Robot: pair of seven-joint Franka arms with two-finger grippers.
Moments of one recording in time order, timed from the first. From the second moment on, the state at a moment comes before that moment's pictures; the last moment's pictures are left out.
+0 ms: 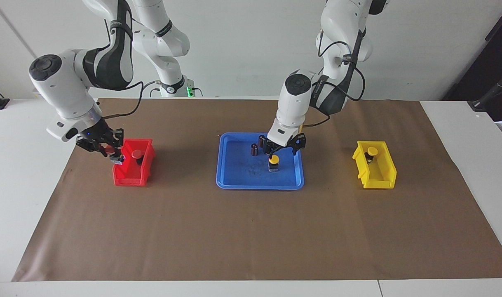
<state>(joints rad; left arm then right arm) -0.57 0.24 -0.09 -1.91 0.02 2.19 -0.77 -0.14 0.03 -0.03 -2.02 0.00 2.05 -0.37</state>
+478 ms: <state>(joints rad) -0.58 0.27 -0.09 -1.90 0.02 2.23 -0.79 -0.13 0.03 -0.01 -2.16 0.02 2.24 -0.37</state>
